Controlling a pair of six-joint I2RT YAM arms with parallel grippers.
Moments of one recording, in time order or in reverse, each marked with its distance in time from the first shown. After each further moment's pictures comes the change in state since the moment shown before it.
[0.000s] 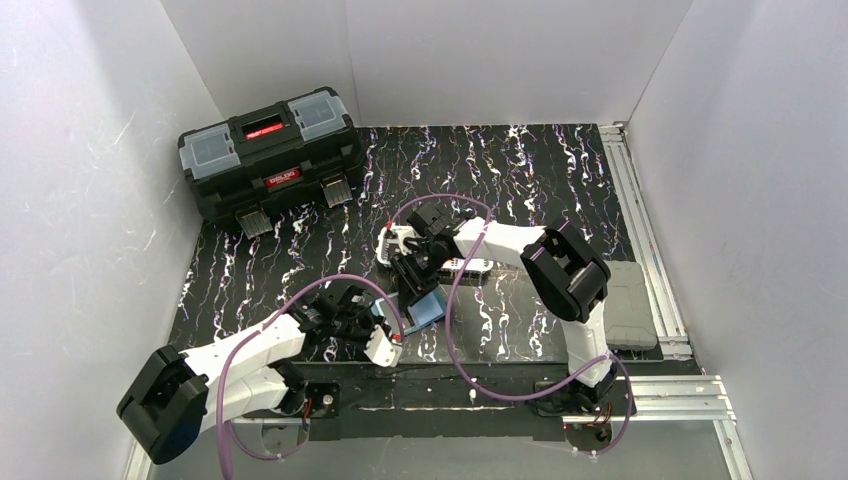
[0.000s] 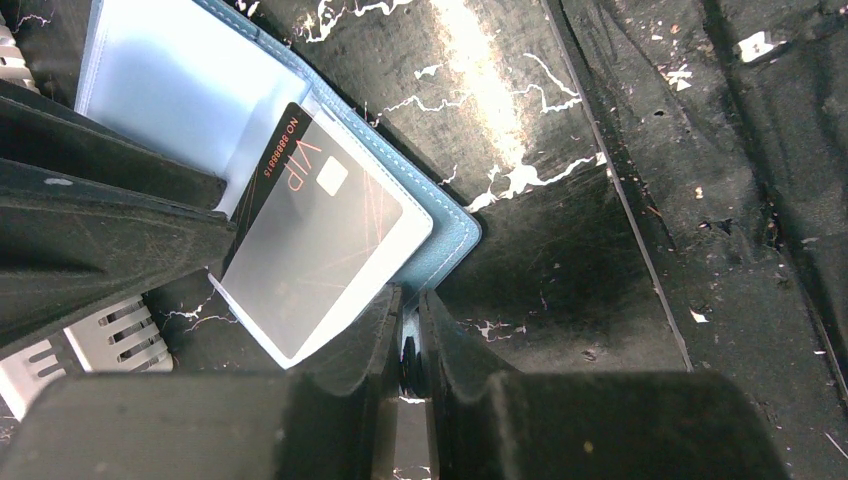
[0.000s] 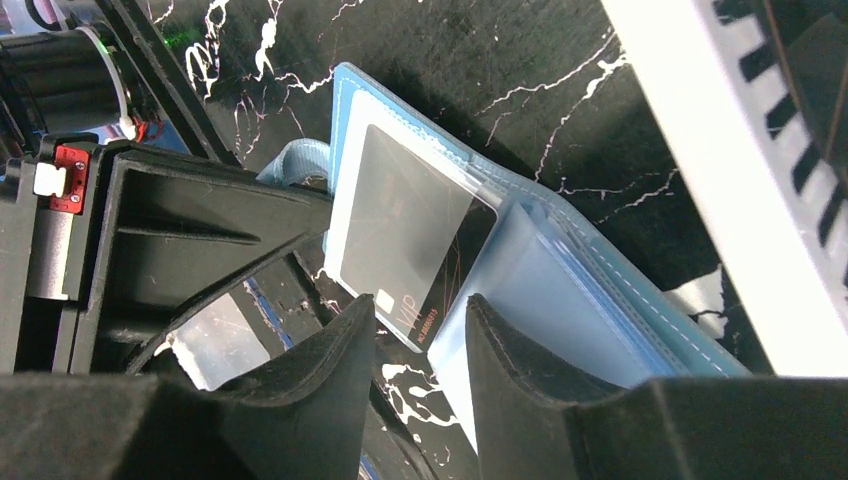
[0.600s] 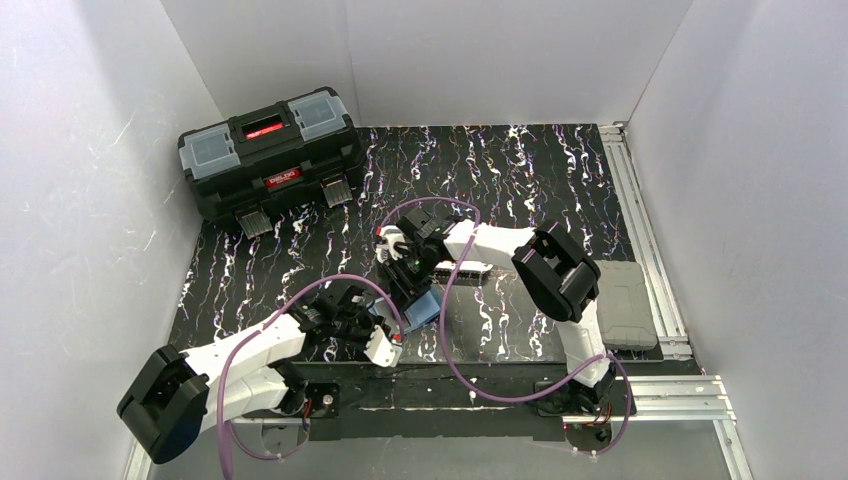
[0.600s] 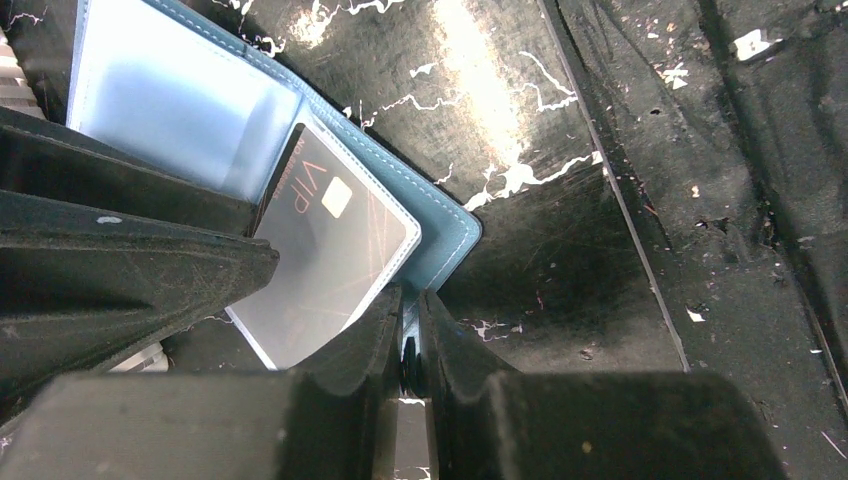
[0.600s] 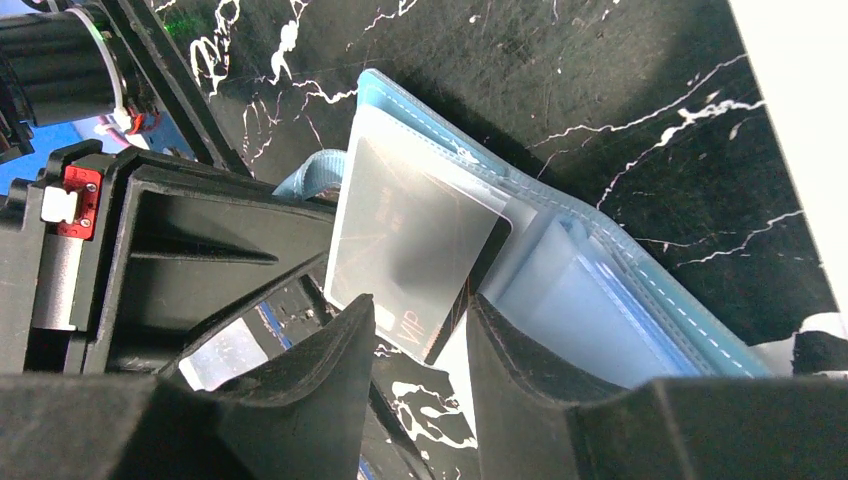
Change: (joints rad) left arm 0.000 0.002 -0.002 0.001 0.000 -0.001; right arm 0.045 0.045 0.056 -0.023 0.000 -0.013
